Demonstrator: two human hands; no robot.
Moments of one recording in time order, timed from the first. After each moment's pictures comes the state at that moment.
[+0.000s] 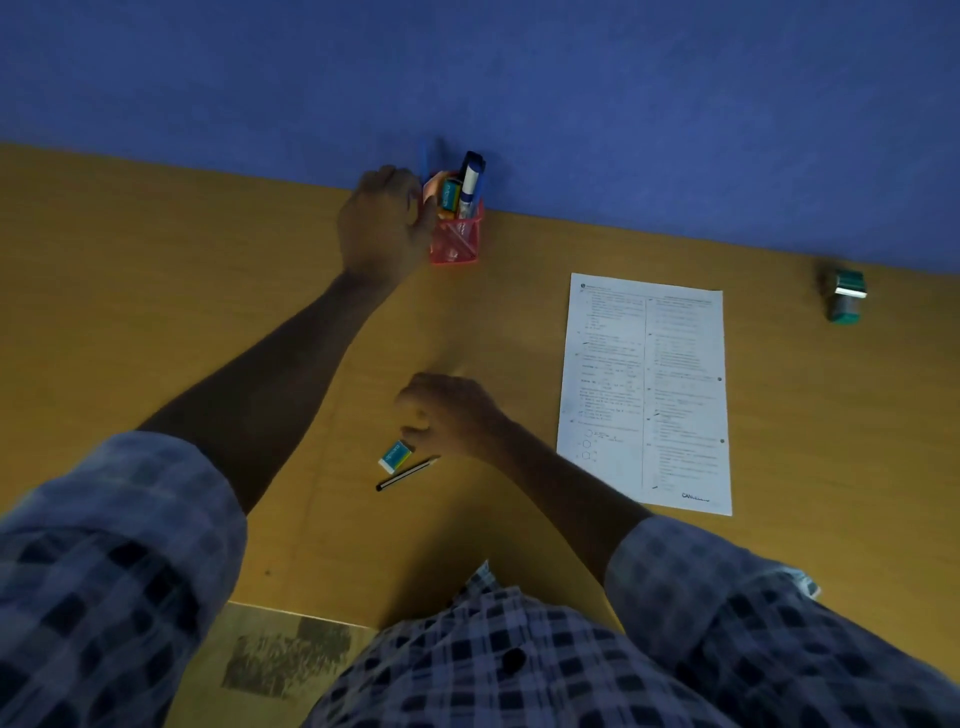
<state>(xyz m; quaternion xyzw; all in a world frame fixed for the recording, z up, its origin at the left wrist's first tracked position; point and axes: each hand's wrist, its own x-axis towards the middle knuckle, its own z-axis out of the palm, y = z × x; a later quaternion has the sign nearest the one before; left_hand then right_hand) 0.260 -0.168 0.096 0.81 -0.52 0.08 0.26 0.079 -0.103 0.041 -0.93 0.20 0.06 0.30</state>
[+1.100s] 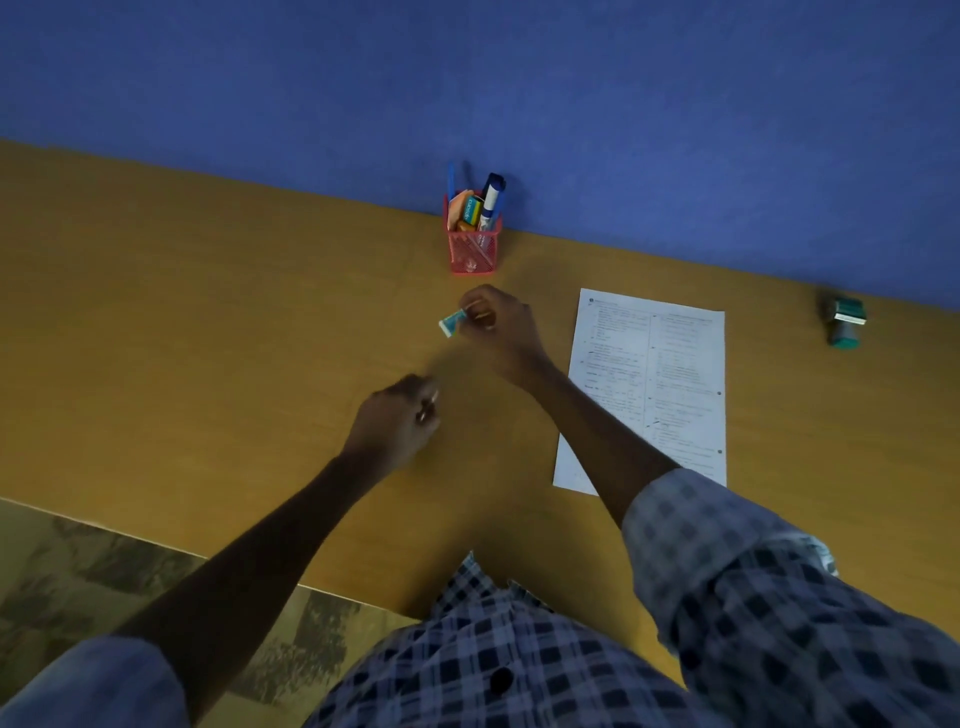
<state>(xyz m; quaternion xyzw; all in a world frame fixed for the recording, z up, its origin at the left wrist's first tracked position) 0.170 0.009 0.035 0.79 -0.57 -0.09 0.20 0.074 -0.160 0.074 -0.77 0.36 -0.21 0.49</state>
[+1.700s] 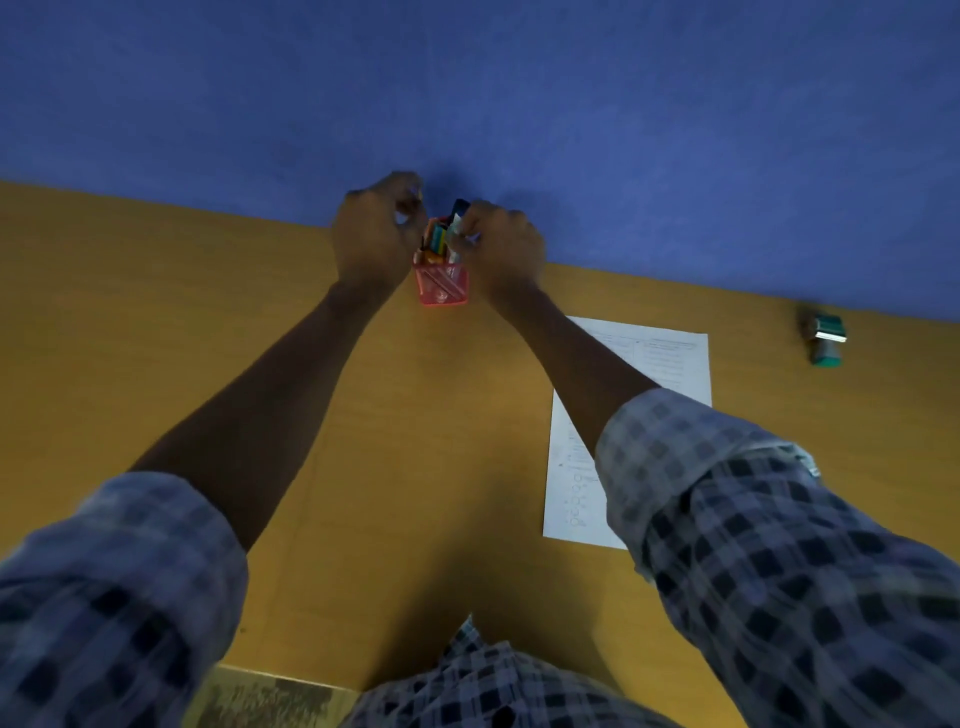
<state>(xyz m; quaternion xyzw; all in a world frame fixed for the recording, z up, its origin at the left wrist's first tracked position) 0.262 -0.194 0.127 0.79 -0.47 0.02 0.39 0.138 -0.275 0.111 -0.84 0.46 -0.22 0.18</state>
